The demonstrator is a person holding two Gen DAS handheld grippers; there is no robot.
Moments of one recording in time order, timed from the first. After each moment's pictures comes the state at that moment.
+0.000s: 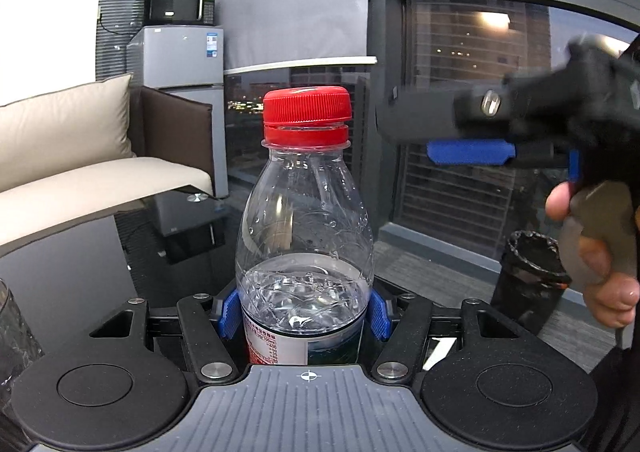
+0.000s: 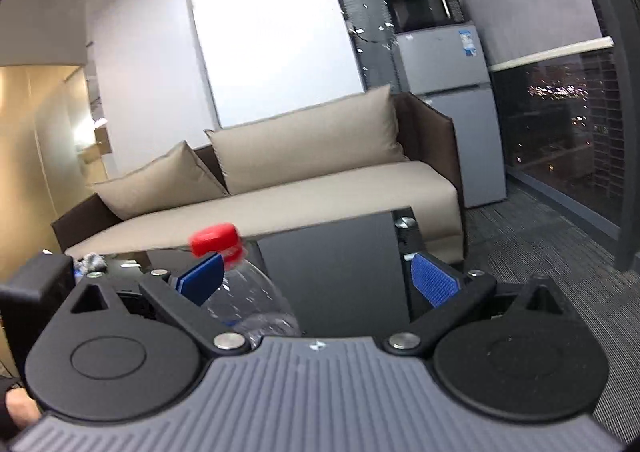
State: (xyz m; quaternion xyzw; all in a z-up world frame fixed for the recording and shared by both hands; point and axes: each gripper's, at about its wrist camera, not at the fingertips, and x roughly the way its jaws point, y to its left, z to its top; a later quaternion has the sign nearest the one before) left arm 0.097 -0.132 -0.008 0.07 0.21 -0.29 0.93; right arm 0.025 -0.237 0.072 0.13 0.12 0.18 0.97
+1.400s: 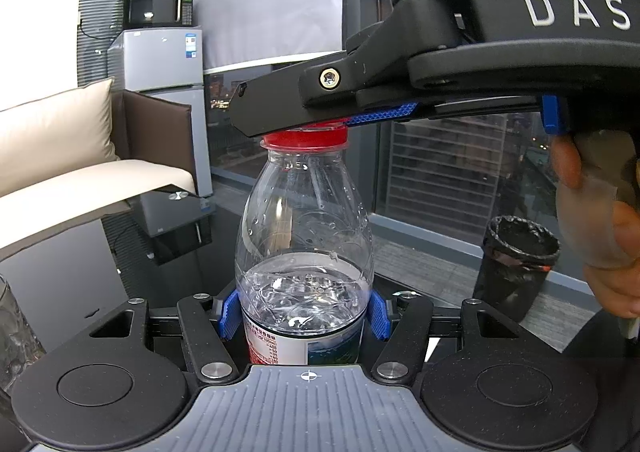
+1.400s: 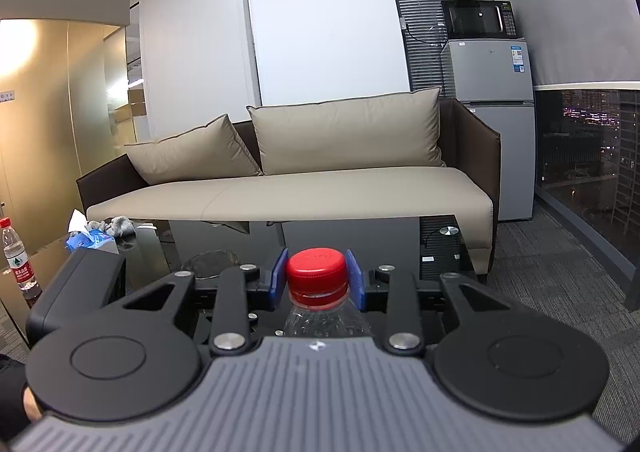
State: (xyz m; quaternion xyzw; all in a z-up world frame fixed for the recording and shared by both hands) left arm 0.064 -0.138 -0.005 0.09 0.21 -0.31 0.92; right arm 0.004 -0.182 0.094 0.06 0.14 0.22 0.96
